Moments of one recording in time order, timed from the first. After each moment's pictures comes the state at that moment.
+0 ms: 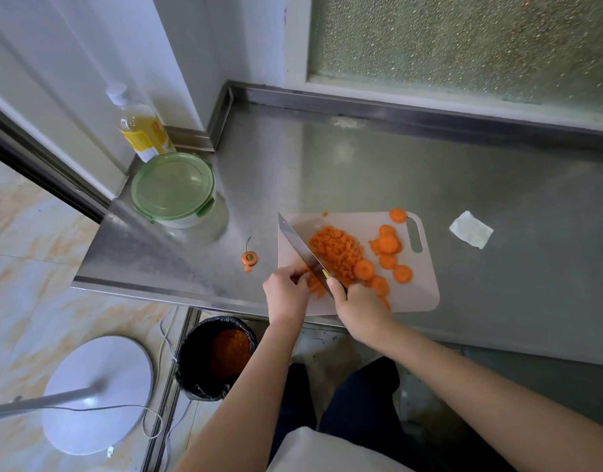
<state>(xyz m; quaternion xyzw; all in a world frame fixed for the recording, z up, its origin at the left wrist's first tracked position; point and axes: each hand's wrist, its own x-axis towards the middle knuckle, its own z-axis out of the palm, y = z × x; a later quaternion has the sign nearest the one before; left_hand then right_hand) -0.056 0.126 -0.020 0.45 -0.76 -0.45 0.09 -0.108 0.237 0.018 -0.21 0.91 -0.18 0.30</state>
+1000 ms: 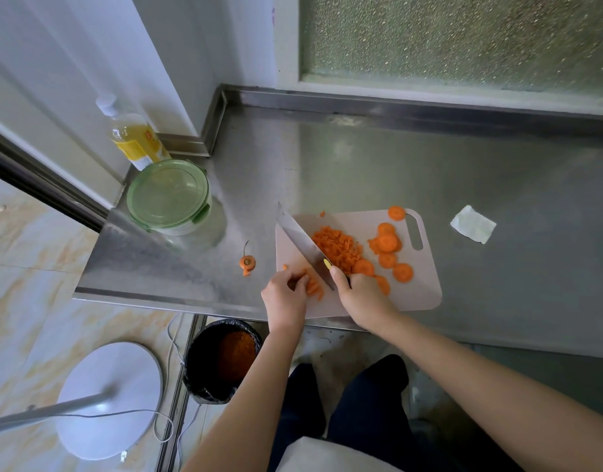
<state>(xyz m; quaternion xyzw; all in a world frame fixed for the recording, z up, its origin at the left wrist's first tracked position) -0.053 0.129 -0.026 0.45 -0.76 -0.45 0.11 -0.130 0.234 0.000 -0.18 0.90 -0.25 0.31</state>
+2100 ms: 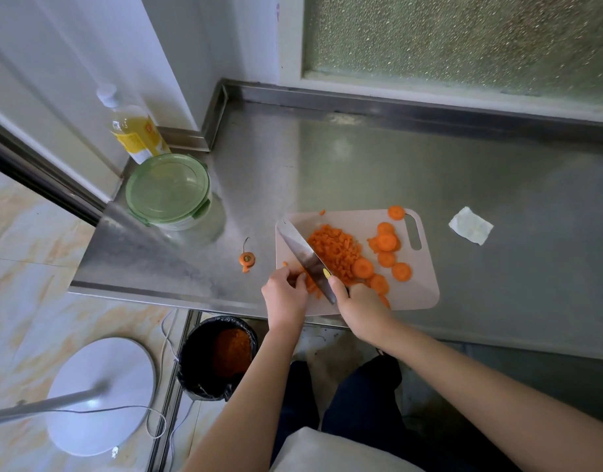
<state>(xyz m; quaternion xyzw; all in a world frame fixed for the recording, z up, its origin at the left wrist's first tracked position) -0.055 0.129 -0.029 0.46 -0.76 -0.46 0.11 -0.114 0.240 0.011 -0.18 0.90 -0.22 0.33</state>
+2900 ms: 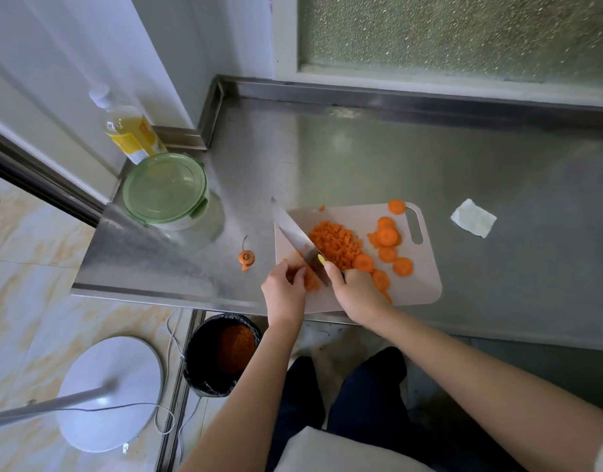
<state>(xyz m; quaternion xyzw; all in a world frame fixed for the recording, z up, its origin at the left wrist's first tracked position) -0.055 0.126 -0.031 0.43 -0.76 -0.46 0.13 -0.125 0.228 0.007 -0.18 0.89 -0.25 0.33</state>
